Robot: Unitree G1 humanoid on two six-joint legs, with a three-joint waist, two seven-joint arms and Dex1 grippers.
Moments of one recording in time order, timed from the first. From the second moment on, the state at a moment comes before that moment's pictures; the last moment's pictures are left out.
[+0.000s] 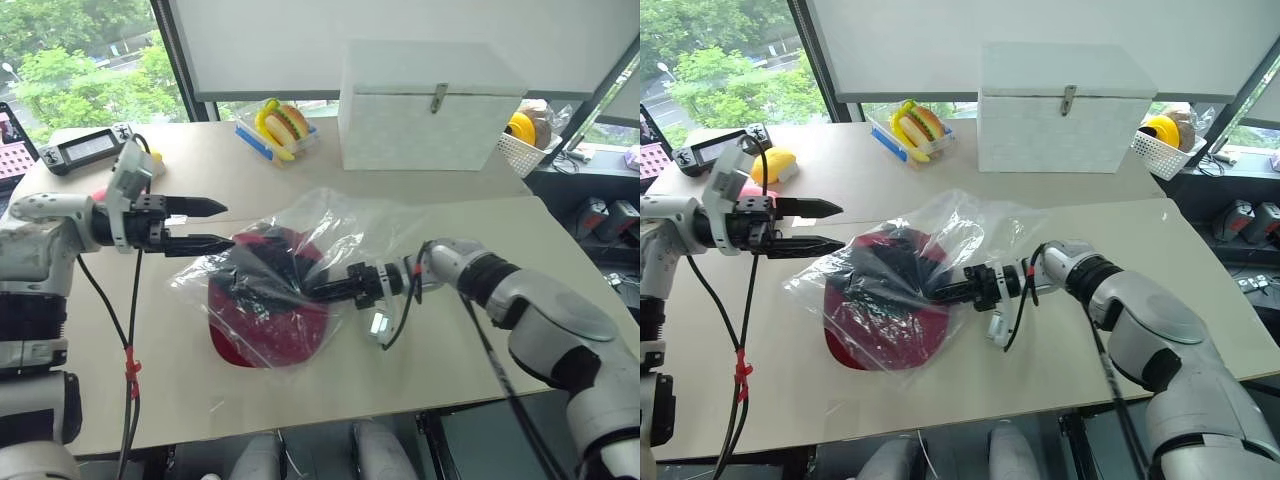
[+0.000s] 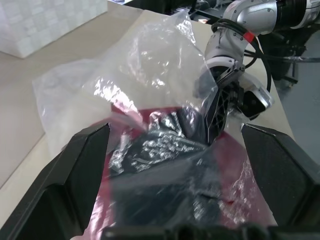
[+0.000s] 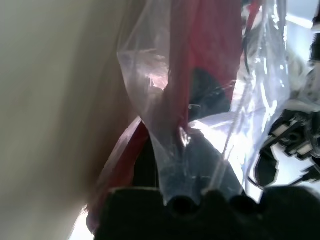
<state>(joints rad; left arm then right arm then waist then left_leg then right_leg) -0.73 0.88 0.06 0.28 -0.49 0.57 -1.45 -1.19 -0.48 1.16 0.83 -1.39 -0.94 -0.83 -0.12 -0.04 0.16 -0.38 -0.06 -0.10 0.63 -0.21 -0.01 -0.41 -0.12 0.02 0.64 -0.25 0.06</state>
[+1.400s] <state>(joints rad) -0.79 0.85 -0.06 0.42 -0.33 0.38 -1.56 -0.16 -1.03 -0.03 -0.80 1.21 0.47 0.28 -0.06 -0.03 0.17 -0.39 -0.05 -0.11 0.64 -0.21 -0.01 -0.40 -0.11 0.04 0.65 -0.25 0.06</state>
